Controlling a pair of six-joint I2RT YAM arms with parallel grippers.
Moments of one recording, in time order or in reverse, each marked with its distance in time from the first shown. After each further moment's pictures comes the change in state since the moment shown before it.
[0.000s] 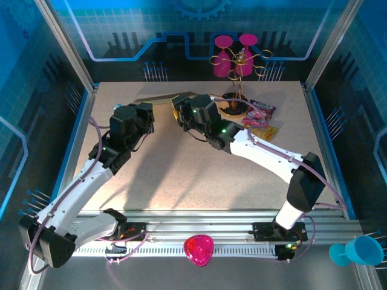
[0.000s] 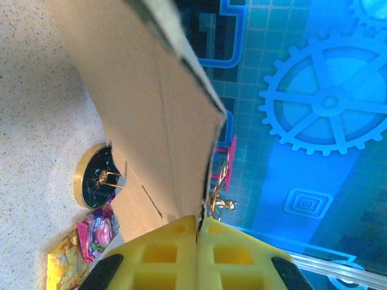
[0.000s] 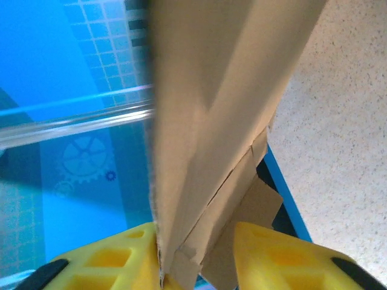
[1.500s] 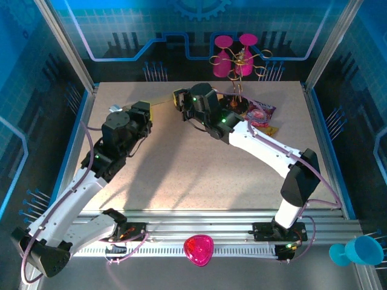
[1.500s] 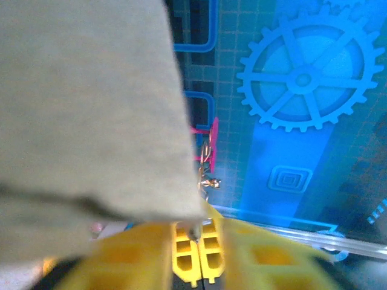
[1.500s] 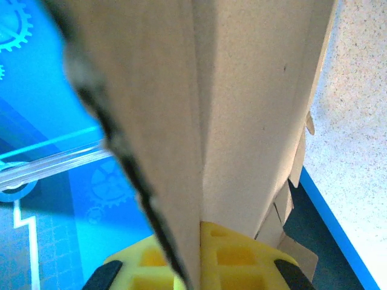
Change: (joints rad) left arm -0.028 -0.094 -0.003 -0.032 0.009 0.066; right arm -0.048 0.056 0.148 -0.085 -0.006 0.091
